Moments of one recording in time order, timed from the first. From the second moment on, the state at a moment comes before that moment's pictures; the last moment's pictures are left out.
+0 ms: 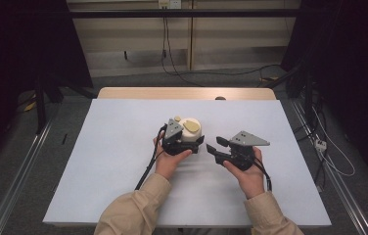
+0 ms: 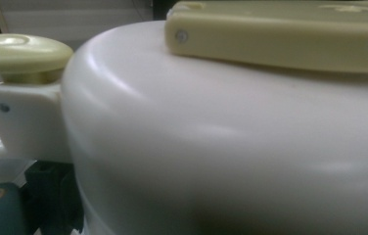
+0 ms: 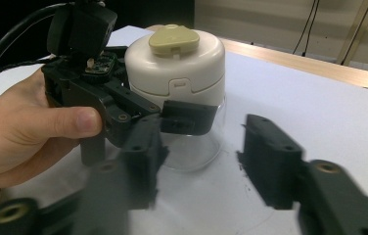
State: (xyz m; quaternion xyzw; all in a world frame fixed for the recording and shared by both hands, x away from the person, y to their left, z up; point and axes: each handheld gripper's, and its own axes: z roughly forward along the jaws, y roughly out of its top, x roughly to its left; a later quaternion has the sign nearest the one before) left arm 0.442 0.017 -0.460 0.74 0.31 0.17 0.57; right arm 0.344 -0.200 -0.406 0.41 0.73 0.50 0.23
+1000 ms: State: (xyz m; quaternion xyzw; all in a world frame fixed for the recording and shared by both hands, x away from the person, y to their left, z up) left arm 0.441 0.017 -0.460 0.74 0.31 0.17 0.58; right arm 0.372 -0.180 -0.392 0.39 0.75 0.50 0.21
